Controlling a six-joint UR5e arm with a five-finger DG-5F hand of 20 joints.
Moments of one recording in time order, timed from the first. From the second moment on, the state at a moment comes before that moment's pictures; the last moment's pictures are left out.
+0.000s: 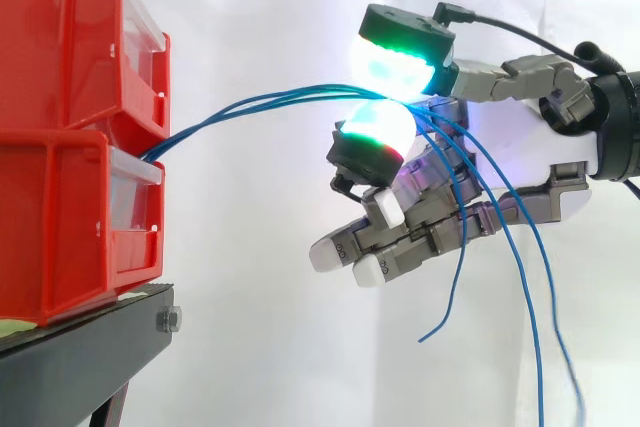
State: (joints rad) arm 0.10 -2.21 -1.14 -3.00 -1.36 -0.25
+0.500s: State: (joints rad) arm 0.10 -2.21 -1.14 -2.99 -1.36 -0.25
